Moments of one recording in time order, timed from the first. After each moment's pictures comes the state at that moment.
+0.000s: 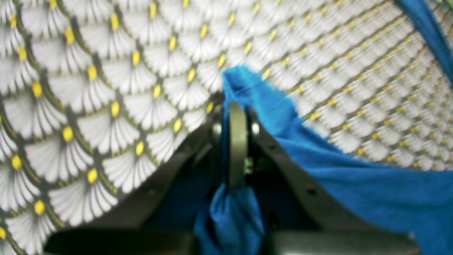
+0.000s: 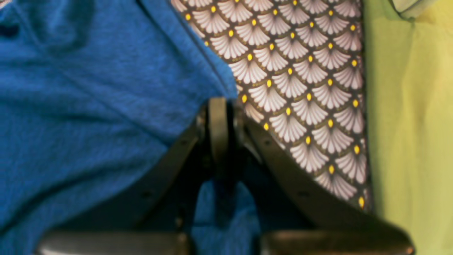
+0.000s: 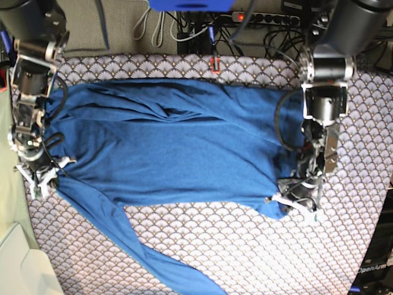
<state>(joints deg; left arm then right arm) -28.5 -10.8 -3.6 42.8 -25.0 -13.0 15.1 18.5 19.4 20.3 49.1 -10.8 28.3 -6.6</state>
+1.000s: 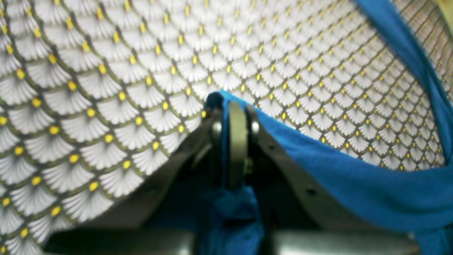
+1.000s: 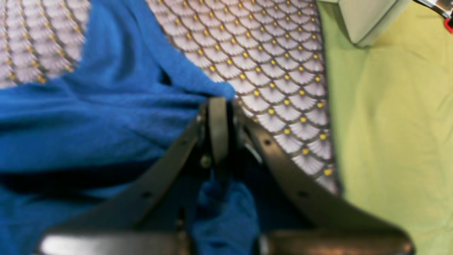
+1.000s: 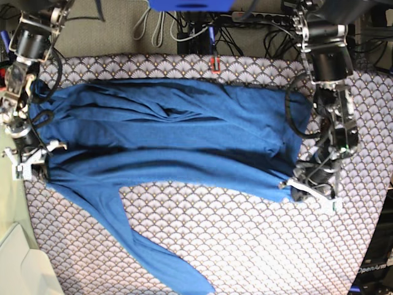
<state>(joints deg) -13.8 -9.9 -14.2 74.8 -25.3 -13.5 36.9 4.0 18.3 27.4 70.0 2.1 34.5 -7.1</state>
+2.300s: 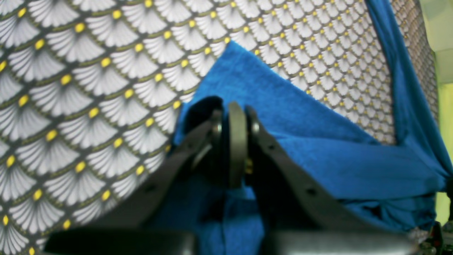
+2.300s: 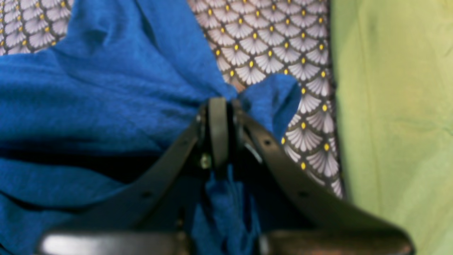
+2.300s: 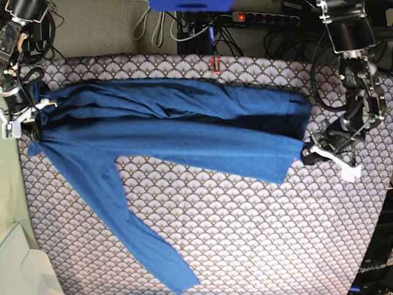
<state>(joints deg) -1.9 -17.8 -18.6 82.9 -47.4 -13.5 52.6 -10.9 19.0 34.0 76.9 6.3 40.0 -6.9</state>
